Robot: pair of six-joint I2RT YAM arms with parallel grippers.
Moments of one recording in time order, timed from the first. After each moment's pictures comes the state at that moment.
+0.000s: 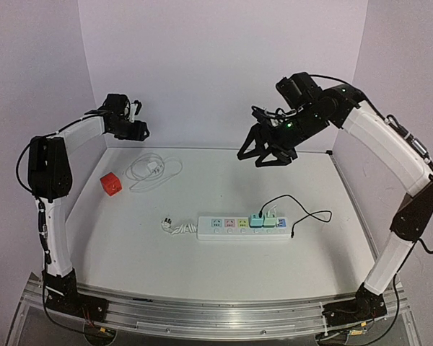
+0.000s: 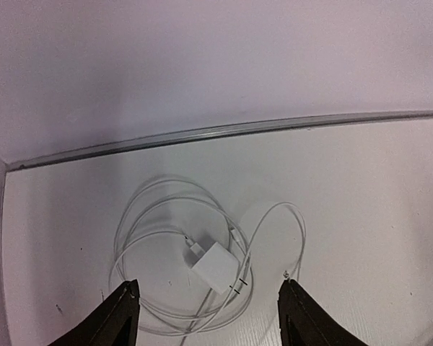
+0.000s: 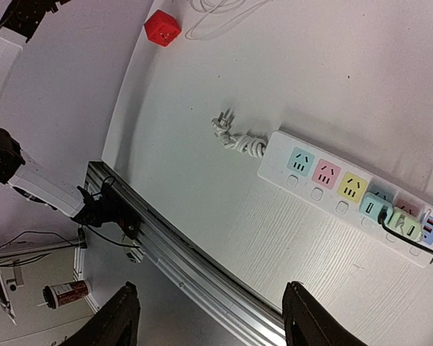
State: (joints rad) left arm -0.19 2.14 1.96 -0.49 0.14 -0.02; right arm 0.70 1.75 2.02 -1.19 -0.44 0.53
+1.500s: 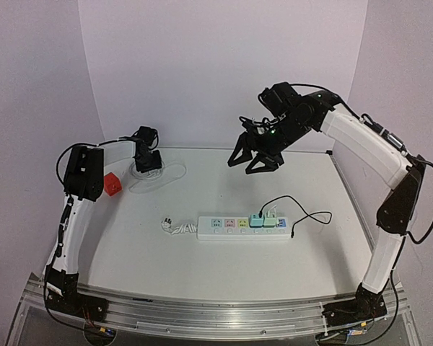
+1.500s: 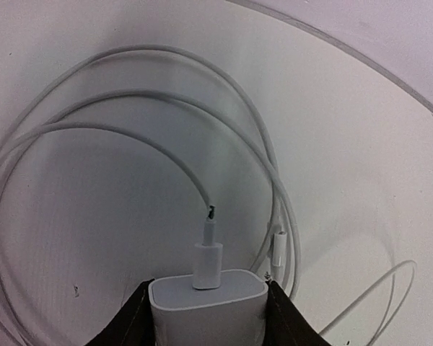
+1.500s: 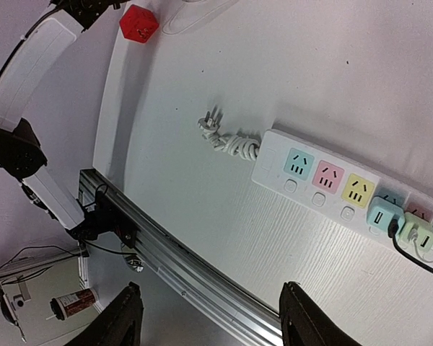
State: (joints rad) left arm -0.28 2.54 2.13 -0.51 -0.07 -0.49; right arm 0.70 1.87 2.05 -1.16 -0.45 0.58
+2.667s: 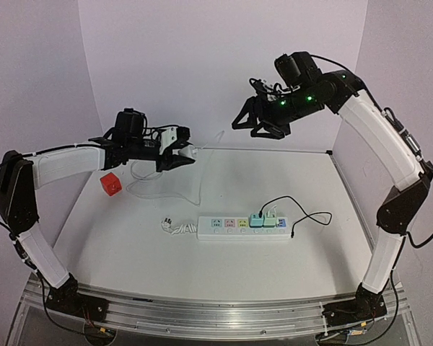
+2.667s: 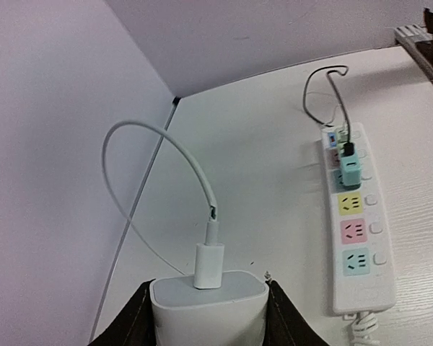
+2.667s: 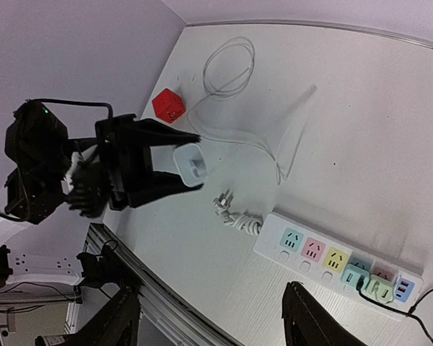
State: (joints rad) left arm -0.50 1.66 1.29 -0.02 0.67 0.78; right arm 0.70 1.87 2.30 -1.16 -0.28 0.55
